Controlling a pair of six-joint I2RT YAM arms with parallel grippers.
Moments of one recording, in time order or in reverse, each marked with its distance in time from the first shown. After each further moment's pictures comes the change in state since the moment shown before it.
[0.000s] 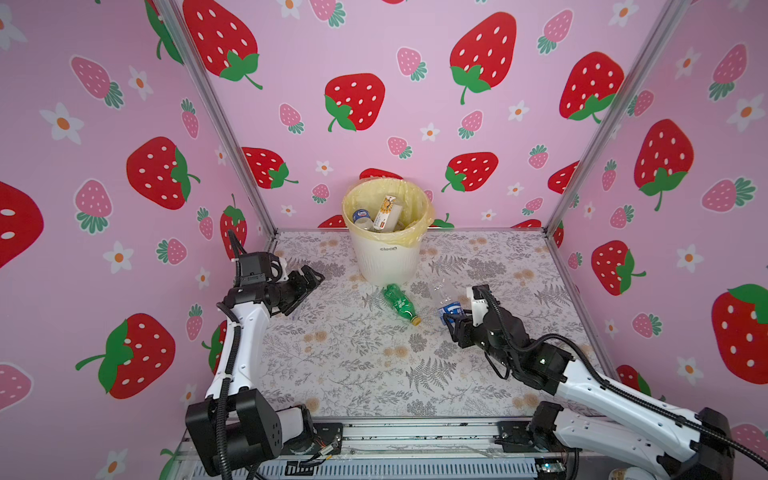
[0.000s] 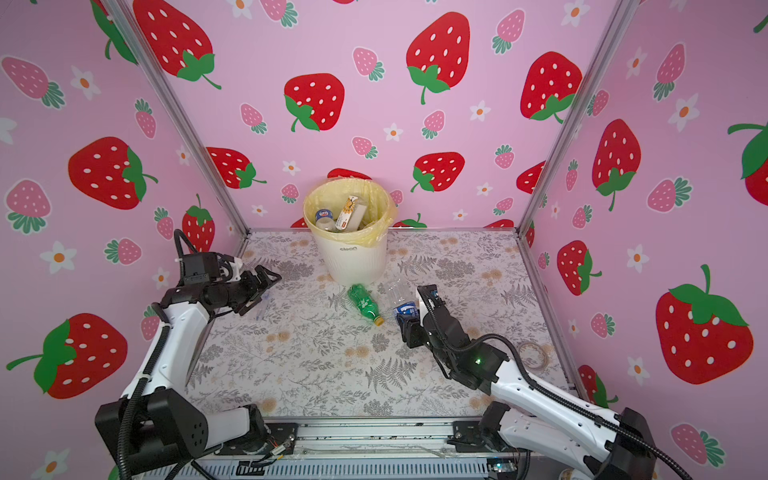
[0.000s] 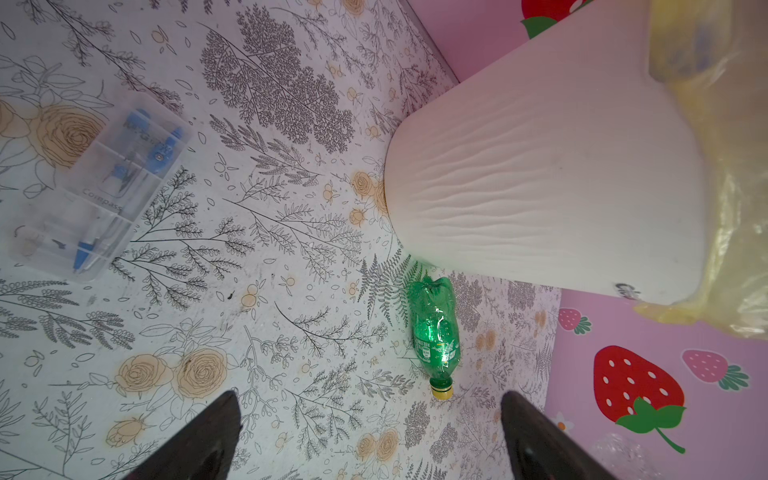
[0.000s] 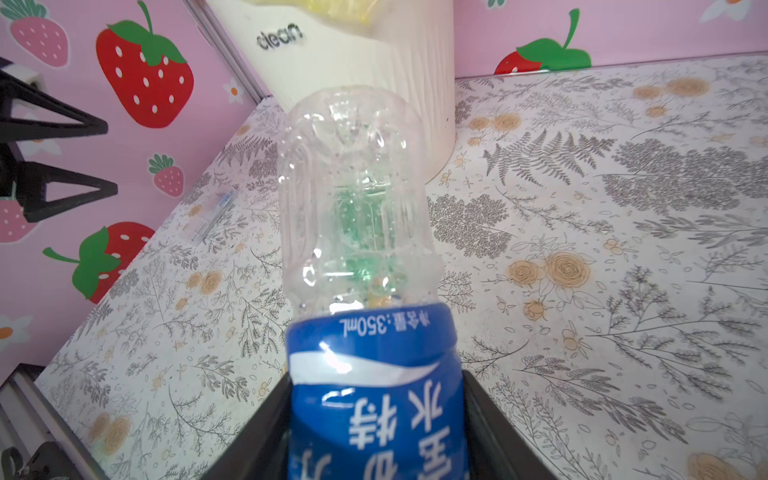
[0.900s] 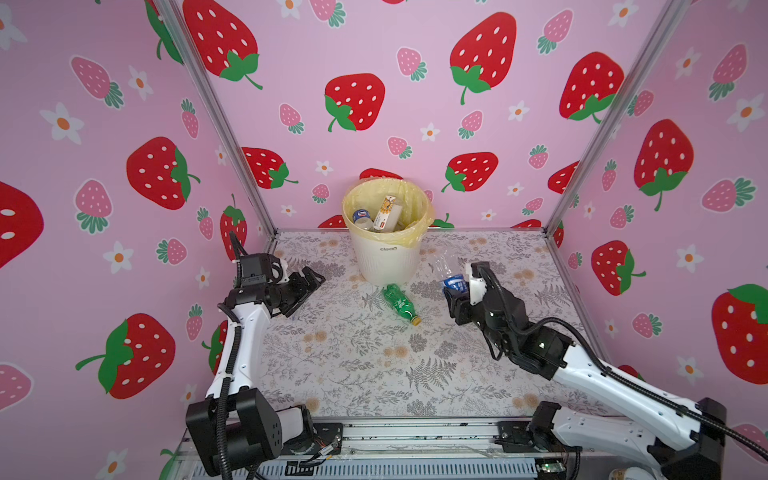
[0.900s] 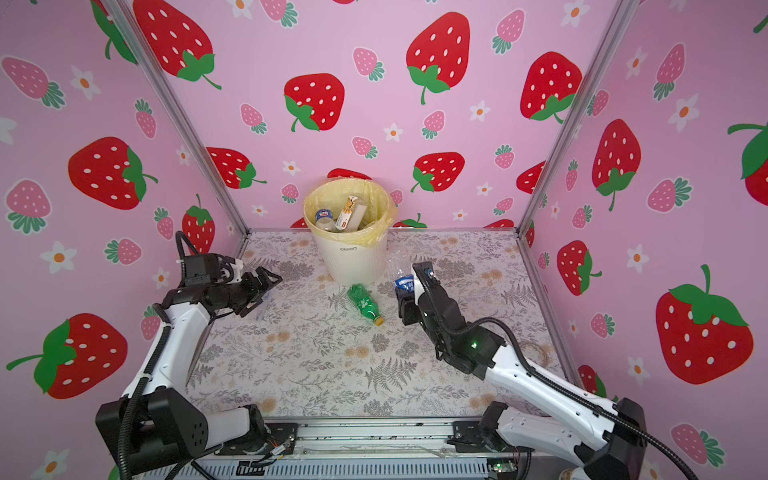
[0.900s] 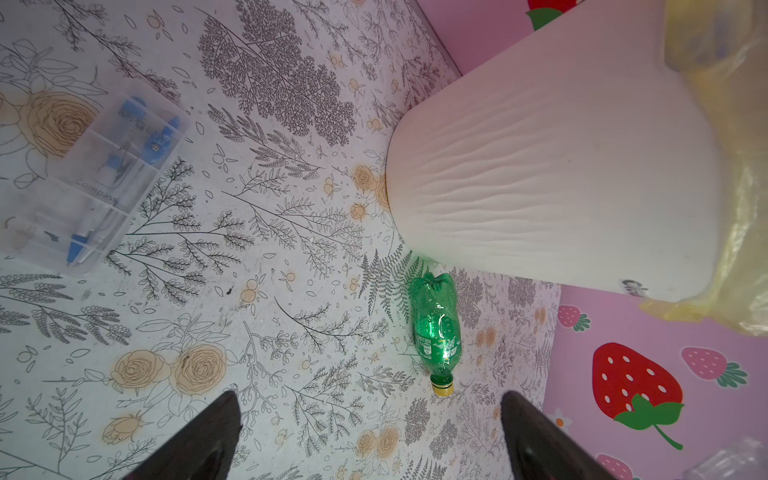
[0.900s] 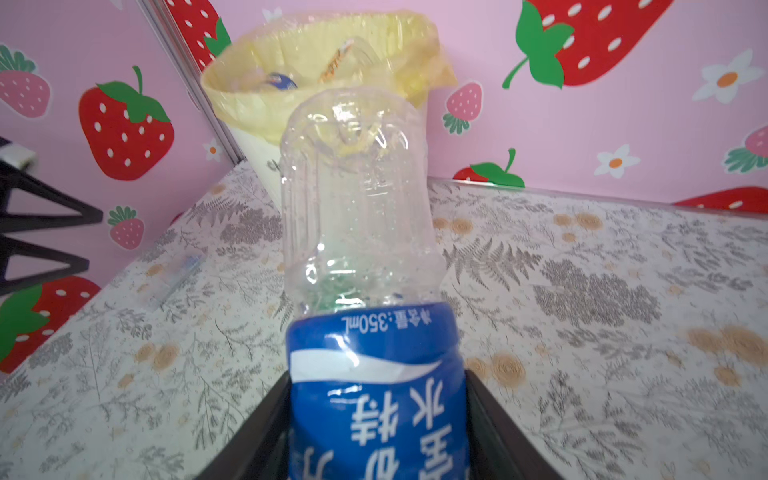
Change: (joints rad) left arm 0.000 0.000 -0.014 0.003 0.008 -0.001; right arm -0.001 0.205 0.315 0.010 0.149 -0.222
